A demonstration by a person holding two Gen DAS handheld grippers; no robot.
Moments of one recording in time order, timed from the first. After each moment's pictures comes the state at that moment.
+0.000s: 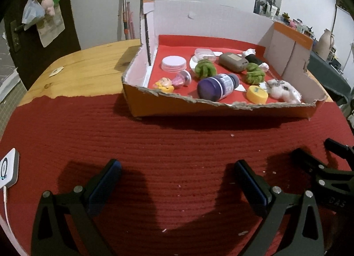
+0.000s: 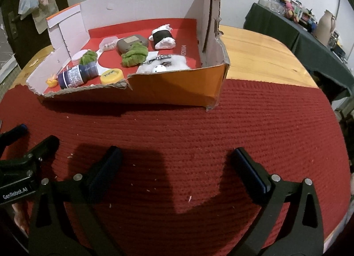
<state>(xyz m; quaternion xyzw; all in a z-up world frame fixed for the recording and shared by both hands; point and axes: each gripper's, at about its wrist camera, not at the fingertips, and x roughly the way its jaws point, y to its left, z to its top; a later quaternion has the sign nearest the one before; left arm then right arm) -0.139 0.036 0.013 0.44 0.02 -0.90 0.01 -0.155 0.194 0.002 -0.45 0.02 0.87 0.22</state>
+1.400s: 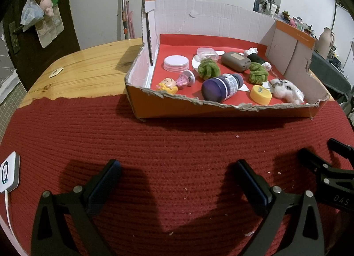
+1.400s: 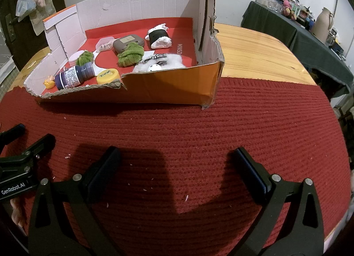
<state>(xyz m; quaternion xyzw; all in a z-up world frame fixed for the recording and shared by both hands) -0.144 0.032 0.013 0.45 0.01 -0.90 0.01 -0.157 0.198 0.002 -0.45 0.02 0.87 0.22</state>
